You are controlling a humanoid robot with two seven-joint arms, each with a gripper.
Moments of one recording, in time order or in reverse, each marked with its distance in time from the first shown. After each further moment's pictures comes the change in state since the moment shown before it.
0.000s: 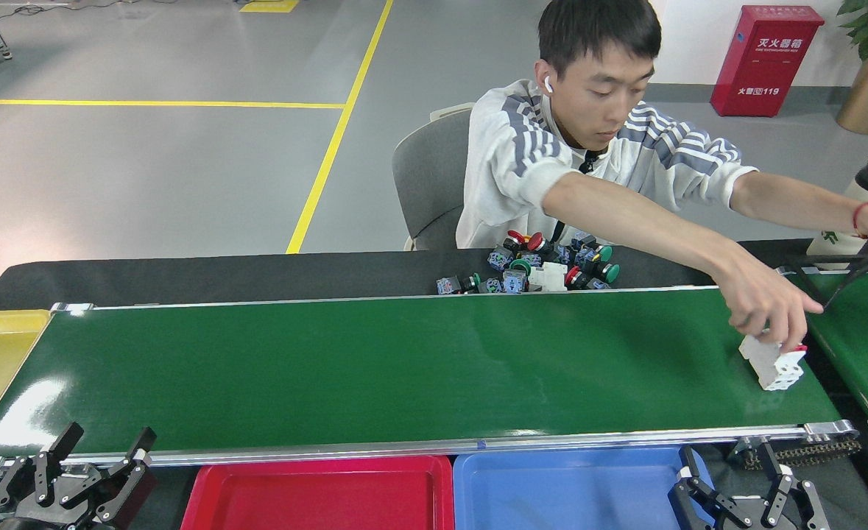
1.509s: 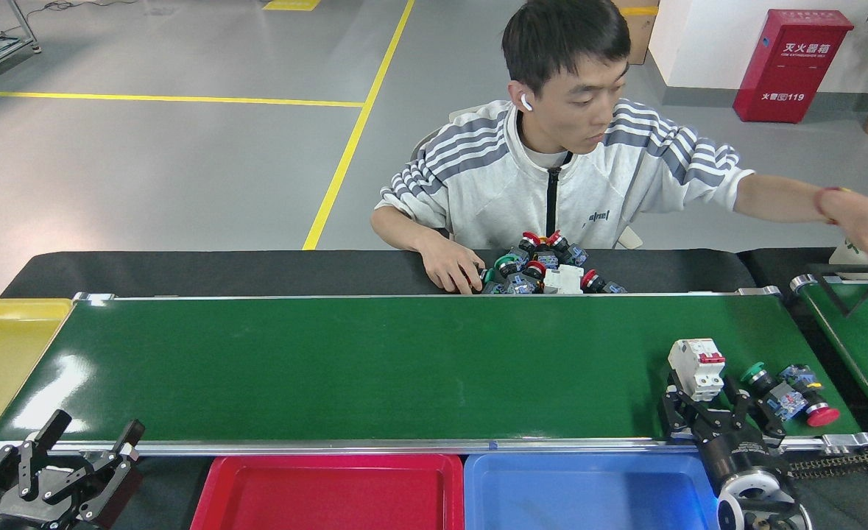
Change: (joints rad) left arm -0.010 0.021 0.009 0.000 0.034 -0.049 0.033; right arm -0.405 -0.001 0.000 0.370 -0.016 -0.003 0.278
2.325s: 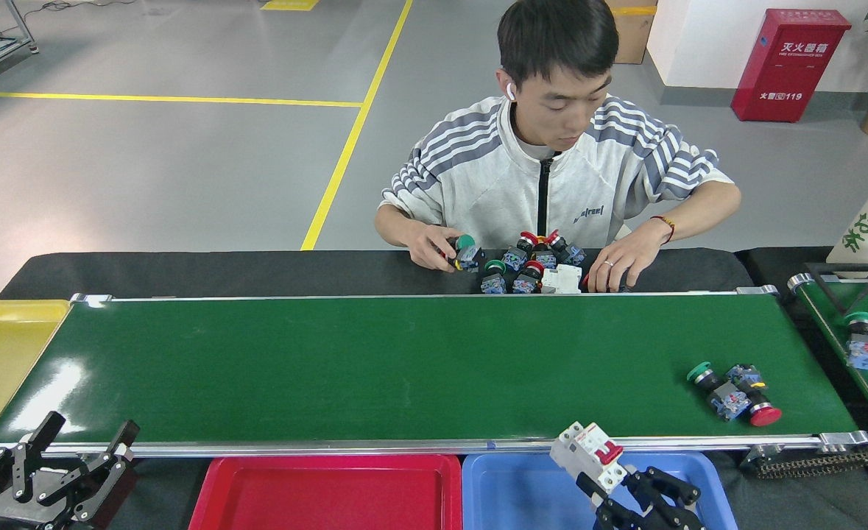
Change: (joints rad) left arm 0.005 -0.004 0.013 0.000 -0.065 0.018 0.002; right arm 0.349 0.026 -0.002 -0.361 -0.081 -0.668 0.003
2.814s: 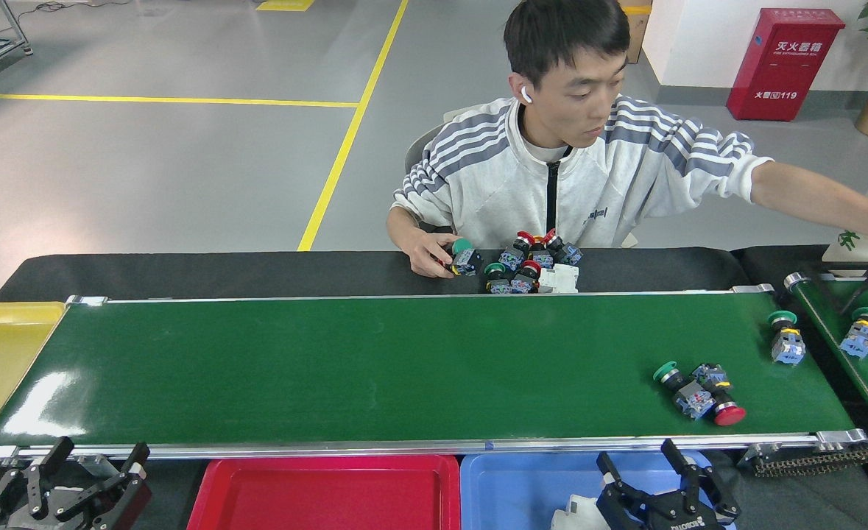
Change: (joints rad) left arm 0.022 -0.035 -0.036 0.002 -0.052 0.062 -0.054; right arm -0.003 0.152 0.014 -0.021 0.102 0.604 -0.001
